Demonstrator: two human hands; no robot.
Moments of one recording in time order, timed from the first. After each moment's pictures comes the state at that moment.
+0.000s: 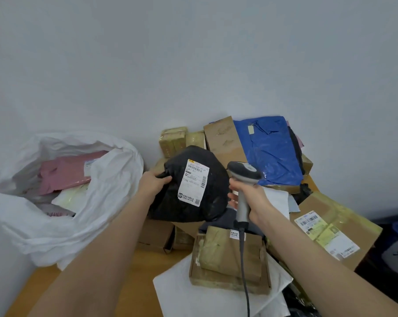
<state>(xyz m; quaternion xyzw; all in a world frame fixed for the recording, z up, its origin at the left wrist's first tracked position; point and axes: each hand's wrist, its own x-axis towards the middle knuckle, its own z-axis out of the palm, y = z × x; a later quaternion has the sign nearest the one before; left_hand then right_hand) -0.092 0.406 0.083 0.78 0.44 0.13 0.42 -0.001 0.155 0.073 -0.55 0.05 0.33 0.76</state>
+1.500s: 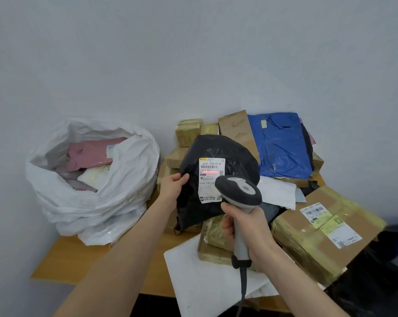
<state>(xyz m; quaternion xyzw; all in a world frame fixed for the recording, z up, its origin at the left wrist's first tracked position) -0.140 0.339 0.059 0.62 0.41 0.21 0.63 -0.130 0.110 0.101 -0.64 -0.06 0.33 0.69</state>
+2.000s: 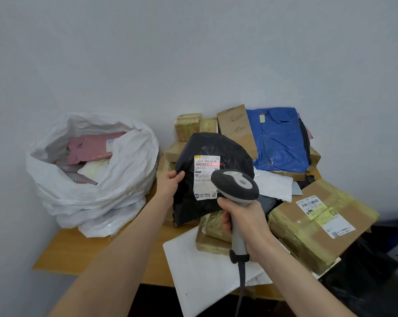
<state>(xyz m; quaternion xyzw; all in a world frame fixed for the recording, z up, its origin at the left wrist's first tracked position) -0.154 0.329 0.059 0.60 0.43 0.23 0.64 -0.142 0.102 0.109 -0.65 -0.07 0.34 0.67</state>
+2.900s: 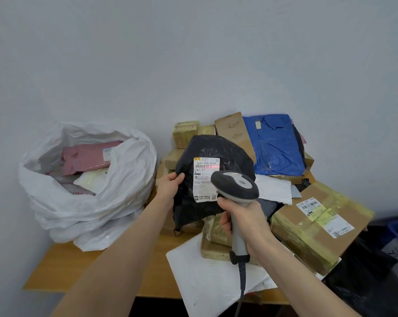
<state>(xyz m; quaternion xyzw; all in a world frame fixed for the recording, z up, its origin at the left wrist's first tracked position) -0.154 0.350 0.062 0.61 0.40 0.21 0.66 -0.158 0.117 0.121 -0.65 -0.06 0.32 0.69</state>
